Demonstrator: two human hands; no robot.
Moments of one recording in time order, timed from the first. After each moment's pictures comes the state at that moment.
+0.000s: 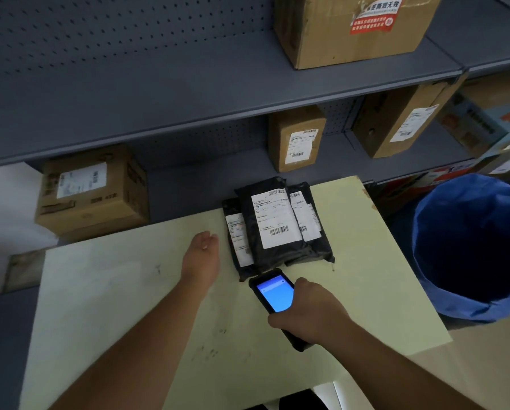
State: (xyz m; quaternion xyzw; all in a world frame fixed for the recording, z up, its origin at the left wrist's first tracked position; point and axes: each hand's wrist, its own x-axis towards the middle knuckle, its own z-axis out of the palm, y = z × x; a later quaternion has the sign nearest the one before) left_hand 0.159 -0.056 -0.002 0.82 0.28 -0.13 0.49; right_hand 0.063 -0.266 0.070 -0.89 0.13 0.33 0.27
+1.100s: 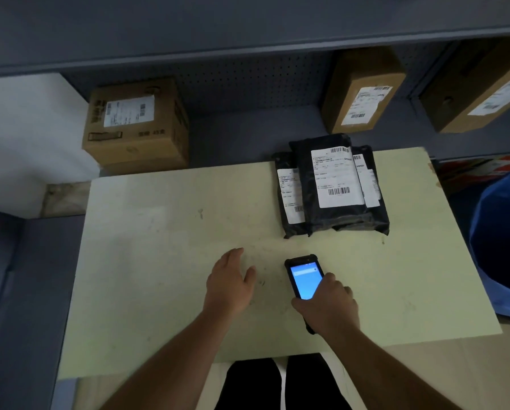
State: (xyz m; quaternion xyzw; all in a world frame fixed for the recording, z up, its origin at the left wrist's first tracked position) left_hand 0.023 0.007 -0.068 0.92 0.15 -0.19 0.31; right_hand 0.008 -0.196 -0.030 -0.92 0.19 0.29 0.17
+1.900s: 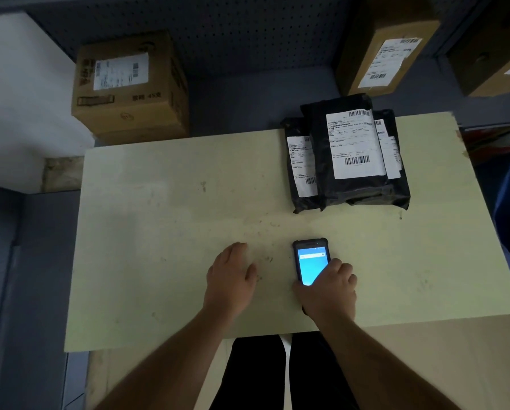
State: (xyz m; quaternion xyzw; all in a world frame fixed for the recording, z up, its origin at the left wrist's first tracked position) left_hand -0.015 0.019 -0.094 0.93 0.13 -0.20 0.27; right_hand -0.016 -0.173 -0.076 -0.92 0.26 0.25 0.17
